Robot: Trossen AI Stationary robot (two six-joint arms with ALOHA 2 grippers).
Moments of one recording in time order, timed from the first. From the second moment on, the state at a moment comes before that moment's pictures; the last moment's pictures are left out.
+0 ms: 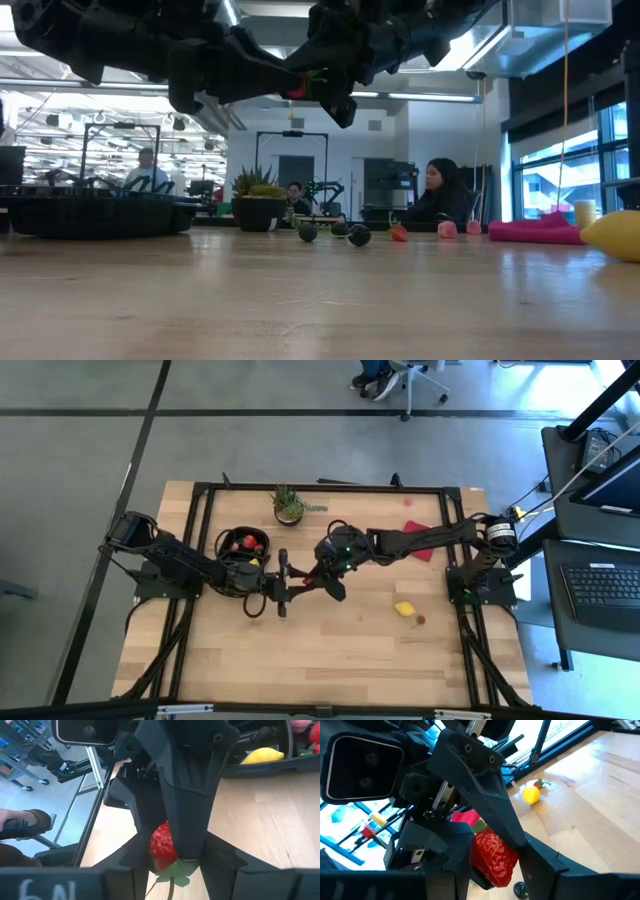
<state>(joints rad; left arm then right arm) -0.22 1.48 0.48 0.88 -0.35 0.56 -0.04 1.76 1.17 0.08 -0.39 0.33</state>
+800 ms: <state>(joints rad) -0.22 1.34 0.48 0.70 -0.70 0.60 -0.05 1.75 1.21 -0.29 -0.39 0.29</state>
